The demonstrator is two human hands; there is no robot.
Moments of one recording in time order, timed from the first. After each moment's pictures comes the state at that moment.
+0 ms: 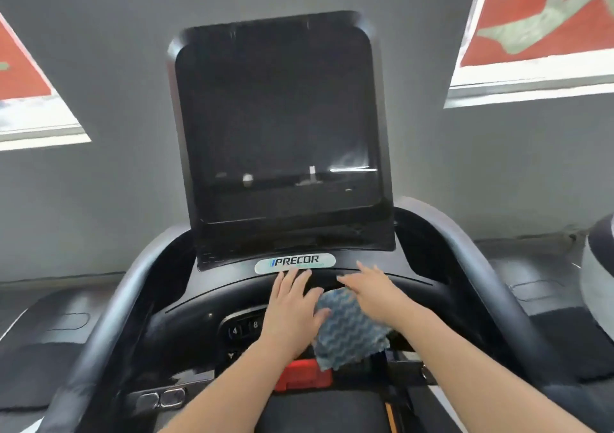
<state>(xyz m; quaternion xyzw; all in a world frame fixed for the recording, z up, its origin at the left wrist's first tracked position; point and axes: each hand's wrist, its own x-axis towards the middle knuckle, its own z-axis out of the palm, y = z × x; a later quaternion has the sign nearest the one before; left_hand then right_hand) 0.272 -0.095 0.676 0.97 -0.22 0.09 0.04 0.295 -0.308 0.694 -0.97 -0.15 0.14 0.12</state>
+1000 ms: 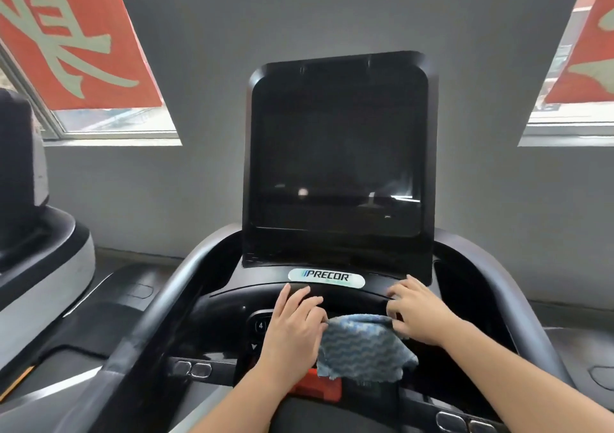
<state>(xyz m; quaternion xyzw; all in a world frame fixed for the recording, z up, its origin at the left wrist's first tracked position) 0.218 -0.088 0.706 0.95 -0.17 0.24 0.04 0.324 -0.367 0.692 -0.94 -0.33 -0.03 -0.03</state>
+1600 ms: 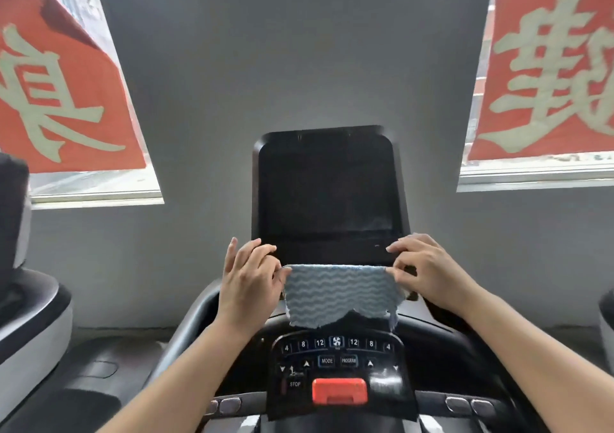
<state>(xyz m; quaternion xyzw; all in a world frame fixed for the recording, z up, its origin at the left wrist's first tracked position) 0.181 0.026 0.867 0.90 -0.15 0.40 0.08 0.198 -0.315 0.879 -0.93 -0.22 -0.24 0.18</state>
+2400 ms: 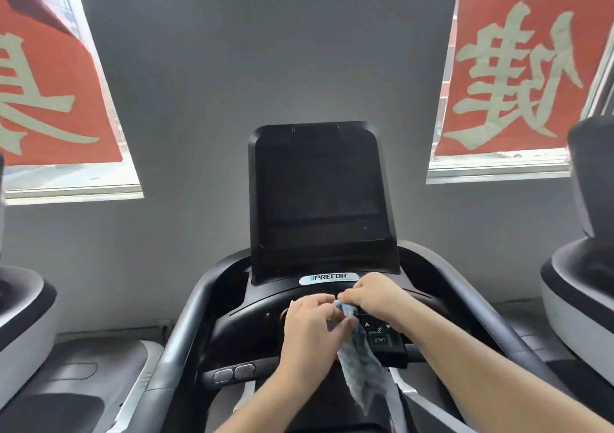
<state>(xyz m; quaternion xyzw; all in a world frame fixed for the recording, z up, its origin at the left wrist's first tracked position) 0.054 -0.013 0.817 0.88 -0.18 0.19 0.39 0.085 -0.167 0.876 -0.92 0.04 0.07 0.38</state>
